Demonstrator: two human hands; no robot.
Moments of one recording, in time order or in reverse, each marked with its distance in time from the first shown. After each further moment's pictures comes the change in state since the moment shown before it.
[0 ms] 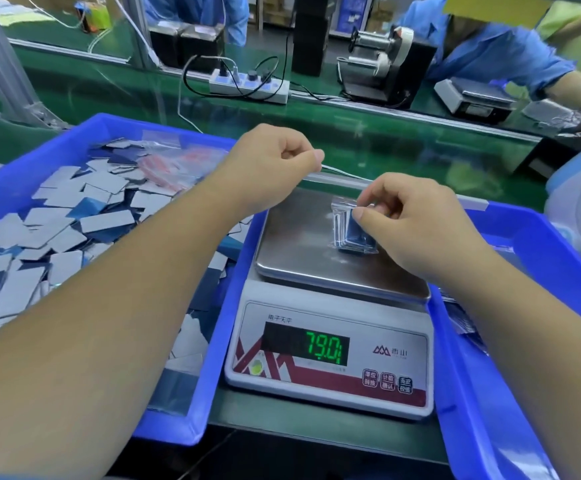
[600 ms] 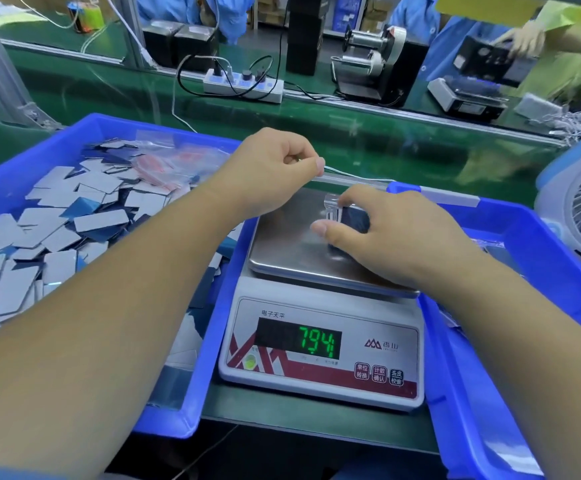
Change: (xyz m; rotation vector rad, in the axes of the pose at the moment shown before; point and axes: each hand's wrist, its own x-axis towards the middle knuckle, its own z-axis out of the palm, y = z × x) left_hand -0.004 0.009 0.007 -0.024 -0.066 0.008; right_hand -0.006 -0.007 0.004 -0.479 -0.127 -0.044
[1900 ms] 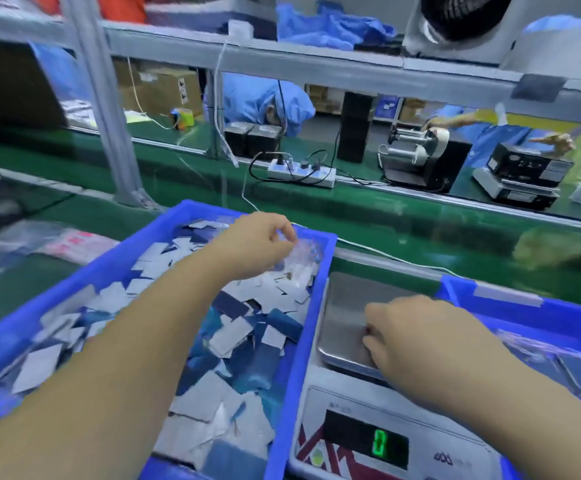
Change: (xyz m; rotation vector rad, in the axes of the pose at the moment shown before) left_hand -0.010 -0.033 -0.095 0.240 0.001 -0.243; right_hand -0.007 -0.054 -0.017 -0.243 -0.177 -0.199
